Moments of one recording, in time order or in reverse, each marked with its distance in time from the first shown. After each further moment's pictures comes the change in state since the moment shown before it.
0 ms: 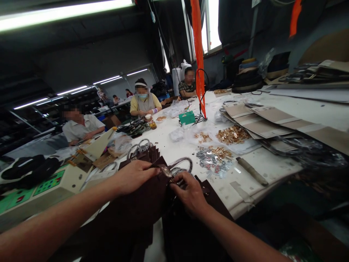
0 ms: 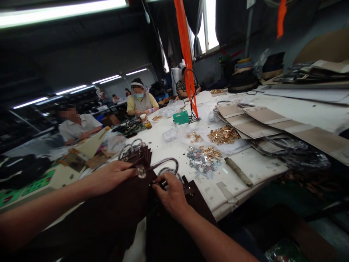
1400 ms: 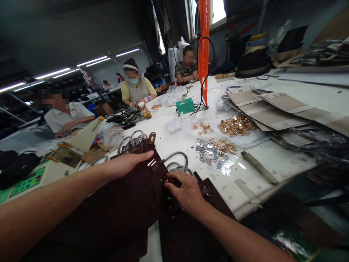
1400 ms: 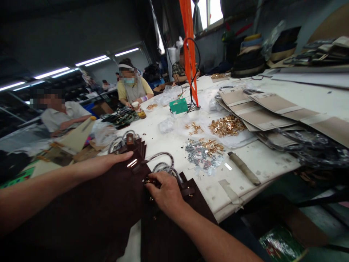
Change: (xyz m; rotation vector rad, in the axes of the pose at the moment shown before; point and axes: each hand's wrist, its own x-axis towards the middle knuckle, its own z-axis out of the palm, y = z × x) left_hand 0.066 -0.036 0.004 -0.810 -0.409 -0.416; right_hand 0.020 0.032 0.012 -0.069 -0.065 0.039
